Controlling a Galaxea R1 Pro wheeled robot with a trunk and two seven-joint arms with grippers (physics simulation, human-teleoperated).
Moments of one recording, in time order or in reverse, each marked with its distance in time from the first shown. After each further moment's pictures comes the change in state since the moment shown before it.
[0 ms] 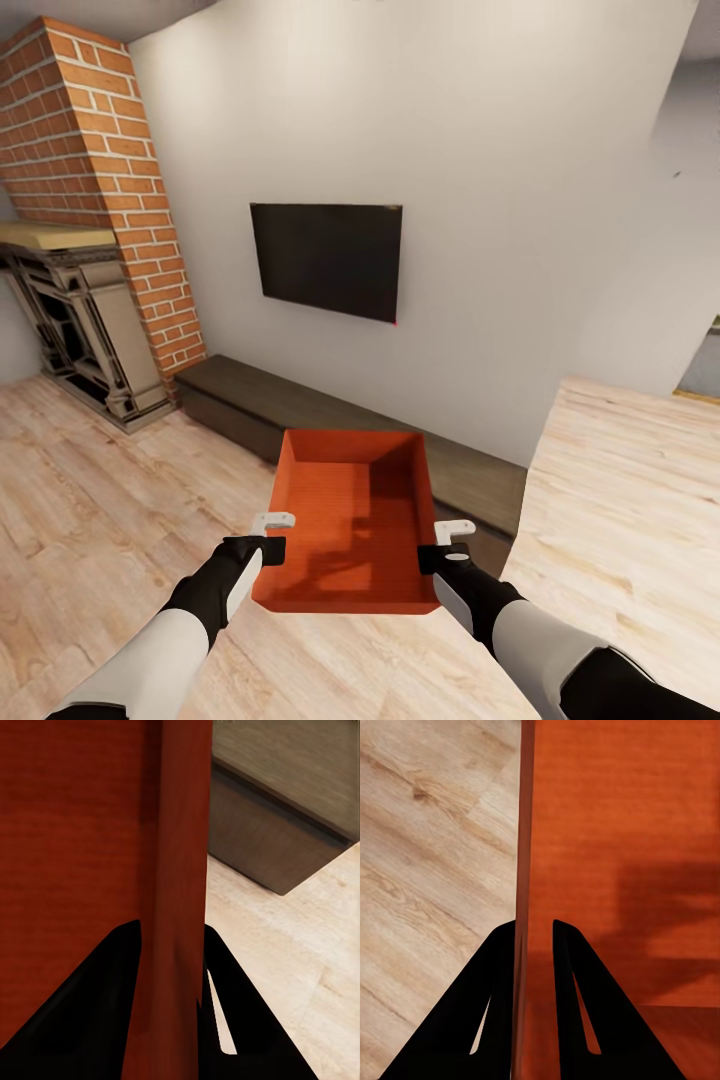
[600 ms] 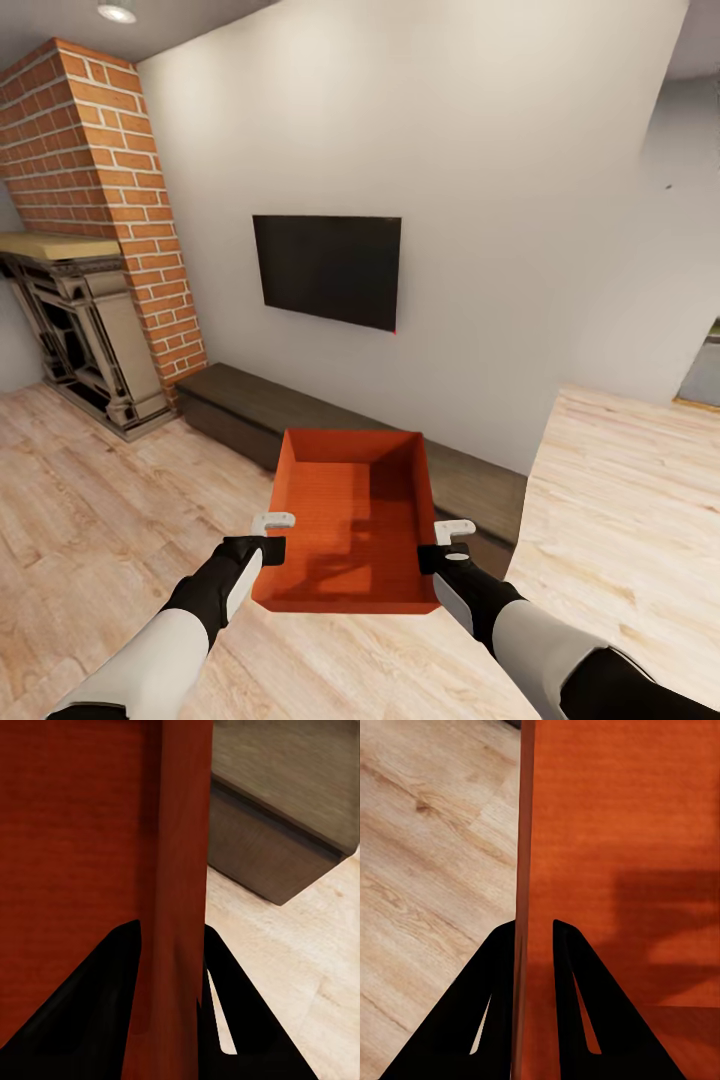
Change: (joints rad) left arm 0.000 0.000 0.000 0.000 0.000 0.000 0.000; right arm 0.000 0.000 -0.001 0.000 0.001 0.000 0.000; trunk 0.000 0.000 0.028
